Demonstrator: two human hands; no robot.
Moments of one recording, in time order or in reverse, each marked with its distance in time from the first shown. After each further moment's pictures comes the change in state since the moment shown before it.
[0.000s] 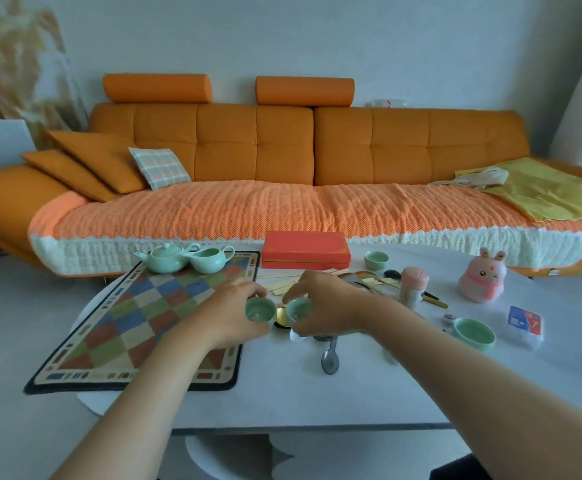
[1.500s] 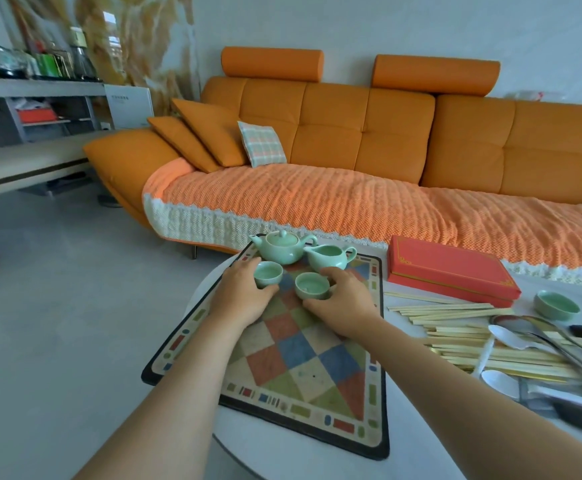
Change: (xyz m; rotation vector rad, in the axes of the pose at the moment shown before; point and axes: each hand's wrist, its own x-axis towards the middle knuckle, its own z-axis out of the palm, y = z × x) left_hand 0.041 -0.215 -0.030 -0.121 0.487 -0.334; right_hand 0.206 -0.085 0.119 0.370 0.284 0.133
